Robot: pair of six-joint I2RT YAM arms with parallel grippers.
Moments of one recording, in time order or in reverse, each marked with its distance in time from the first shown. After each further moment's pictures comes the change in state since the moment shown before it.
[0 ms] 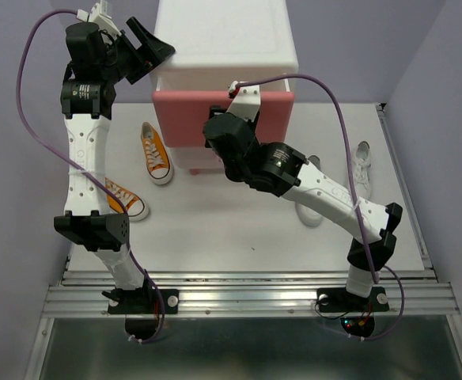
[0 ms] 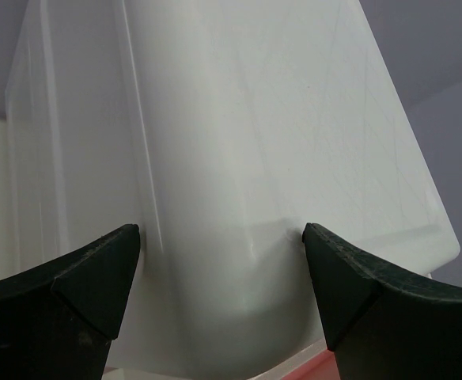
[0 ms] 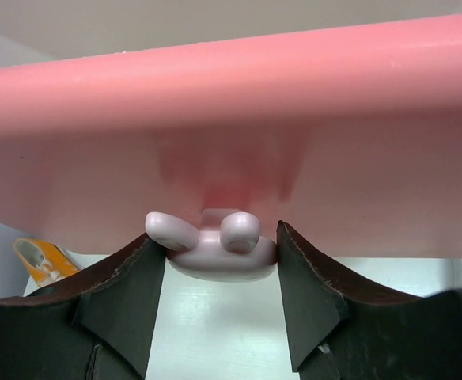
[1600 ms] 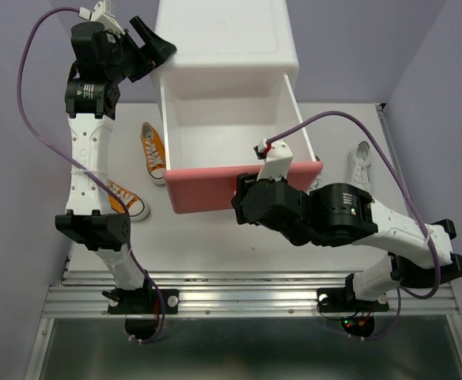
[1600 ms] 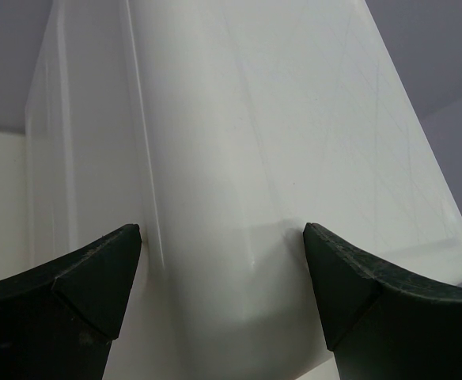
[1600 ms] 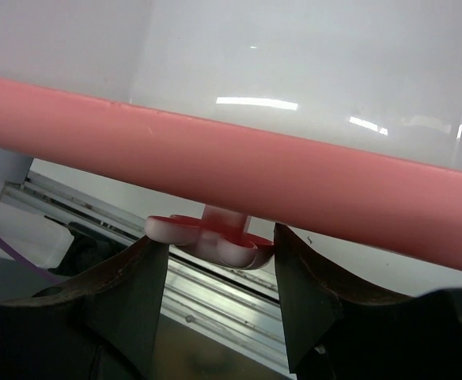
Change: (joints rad) left arm -0.019 0.006 0.000 0.017 -0.075 0.029; right arm 0.335 -0.322 -0.153 -0.563 -0.130 0.333
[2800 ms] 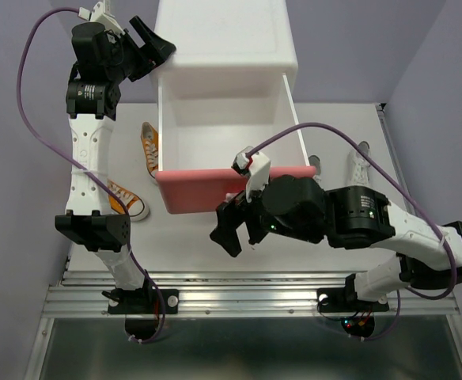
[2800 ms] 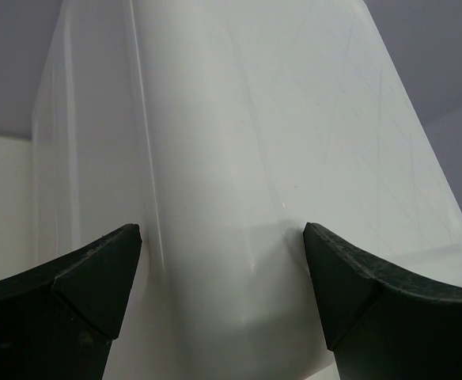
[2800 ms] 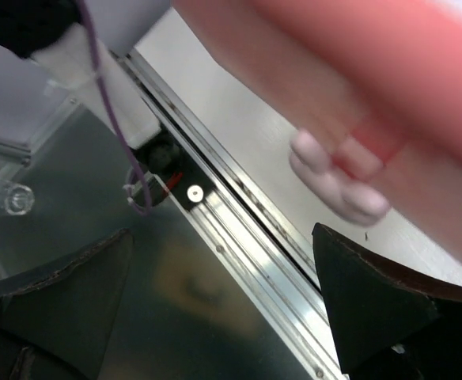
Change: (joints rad) left arm -0.003 -0.006 -0.018 0.021 -0.023 0.003; right arm 0.013 -0.108 -0.143 0.246 -0.406 -0.316
